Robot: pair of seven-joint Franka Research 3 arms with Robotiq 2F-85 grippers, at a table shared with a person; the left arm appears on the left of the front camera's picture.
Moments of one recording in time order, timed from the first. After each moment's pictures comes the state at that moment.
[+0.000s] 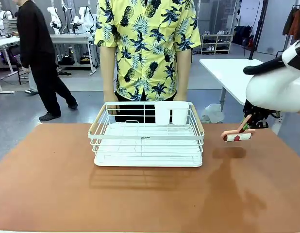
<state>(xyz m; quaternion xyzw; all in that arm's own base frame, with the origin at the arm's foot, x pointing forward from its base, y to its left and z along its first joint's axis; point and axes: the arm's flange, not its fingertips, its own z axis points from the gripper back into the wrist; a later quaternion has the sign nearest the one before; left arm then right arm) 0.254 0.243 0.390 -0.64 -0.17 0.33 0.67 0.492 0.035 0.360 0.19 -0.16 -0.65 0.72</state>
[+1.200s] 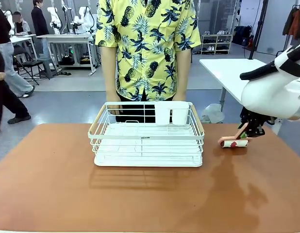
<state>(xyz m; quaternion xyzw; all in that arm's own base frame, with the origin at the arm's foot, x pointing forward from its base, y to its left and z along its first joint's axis) 0.254 0.243 0.390 -0.64 -0.17 0.33 0.67 0.493 0.037 0.332 0.19 -0.13 -0.67 0.71</state>
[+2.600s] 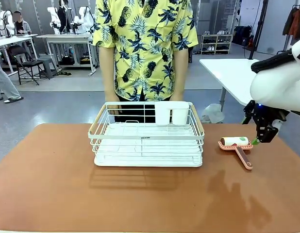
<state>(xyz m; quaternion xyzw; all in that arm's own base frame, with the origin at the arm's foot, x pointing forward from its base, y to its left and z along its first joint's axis) 0.254 0.243 0.390 -0.64 -0.17 0.33 0.67 0.460 0.039 0.357 0.16 -0.10 -0.66 0.72</state>
